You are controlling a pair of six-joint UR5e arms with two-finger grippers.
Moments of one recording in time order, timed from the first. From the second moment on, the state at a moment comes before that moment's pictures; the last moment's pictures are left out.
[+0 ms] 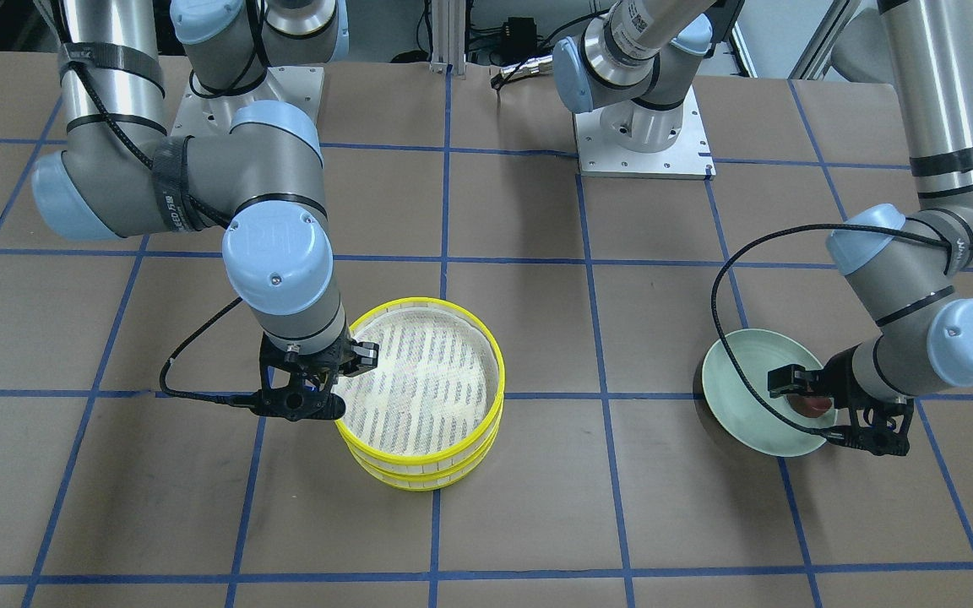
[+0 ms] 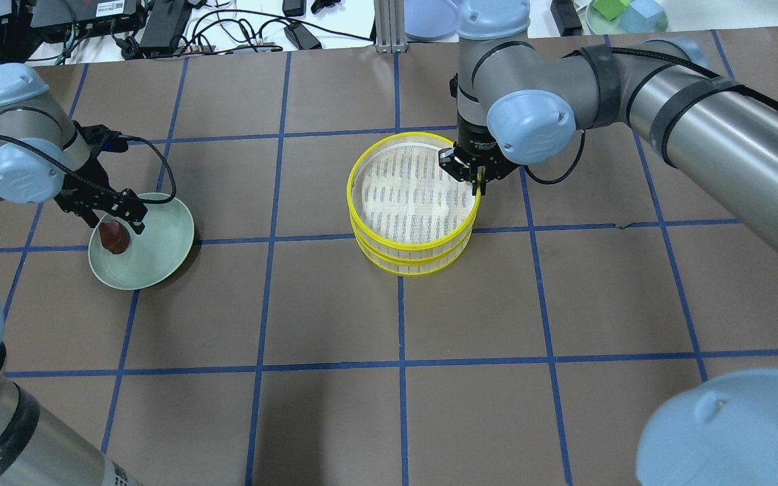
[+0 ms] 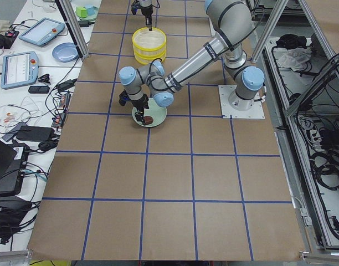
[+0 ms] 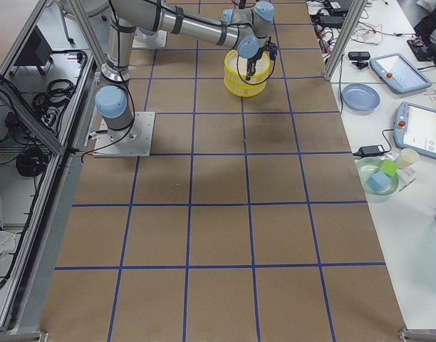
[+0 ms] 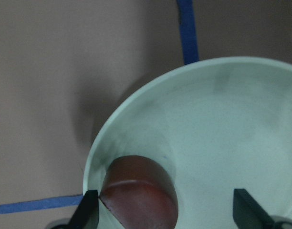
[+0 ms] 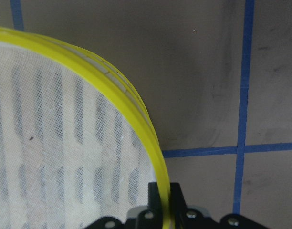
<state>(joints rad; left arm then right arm) -1.15 -2.06 -1.69 -1.11 1.69 0.58 1.76 -1.15 1.56 -1.88 -1.61 0.23</state>
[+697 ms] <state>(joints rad) -1.15 -2.08 -1.68 -1.11 1.69 0.58 1.76 -1.15 1.57 -1.88 -1.60 0.24</state>
